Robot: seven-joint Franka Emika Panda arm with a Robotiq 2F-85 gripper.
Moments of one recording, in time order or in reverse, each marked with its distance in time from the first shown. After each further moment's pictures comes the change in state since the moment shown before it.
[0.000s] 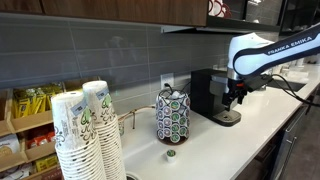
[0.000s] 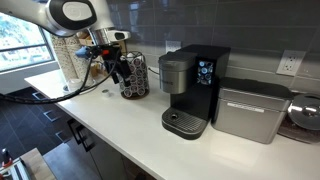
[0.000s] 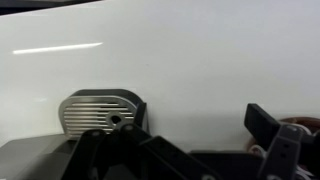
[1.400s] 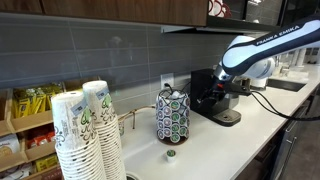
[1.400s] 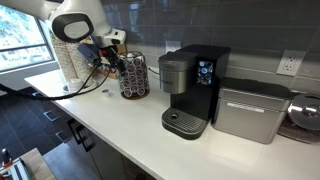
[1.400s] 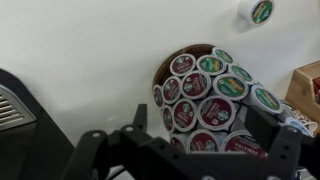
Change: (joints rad) arm 0.129 0.031 -0.007 -0.041 0.481 0.320 -0.048
